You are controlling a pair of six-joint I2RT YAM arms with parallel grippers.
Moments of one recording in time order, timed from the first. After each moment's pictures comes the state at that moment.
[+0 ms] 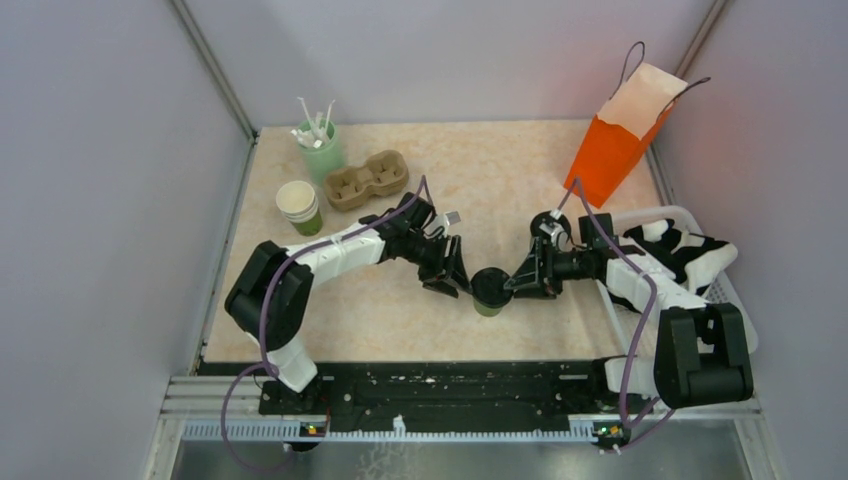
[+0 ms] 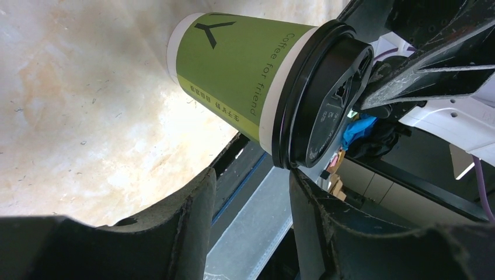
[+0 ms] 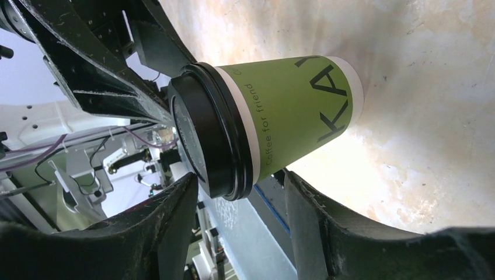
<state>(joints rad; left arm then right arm) -0.67 1.69 1.09 -0.37 0.77 -0.67 0.11 1.29 0.63 -0.44 -1.01 0.41</state>
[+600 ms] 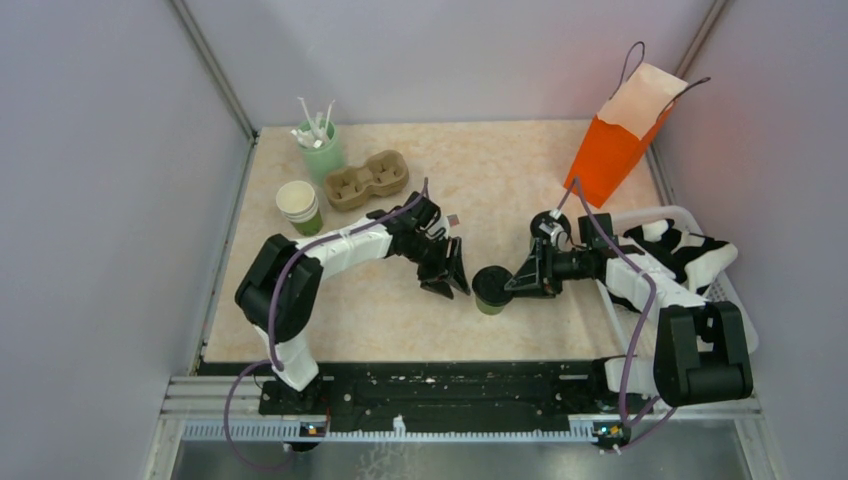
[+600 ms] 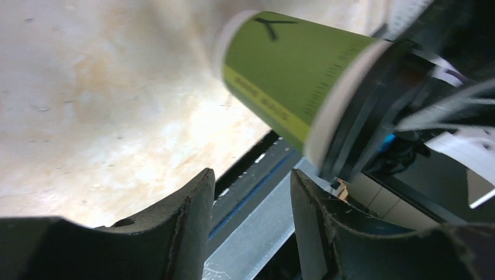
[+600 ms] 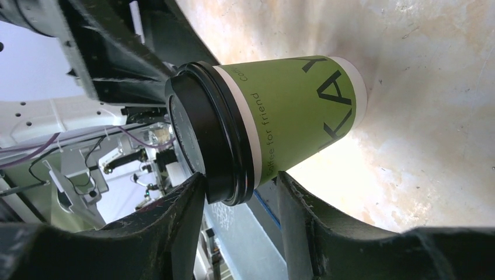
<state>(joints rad) -0.67 1.74 1.15 -0.46 0.71 -0.66 0.11 1.30 0.63 -0.43 -1.00 0.39</state>
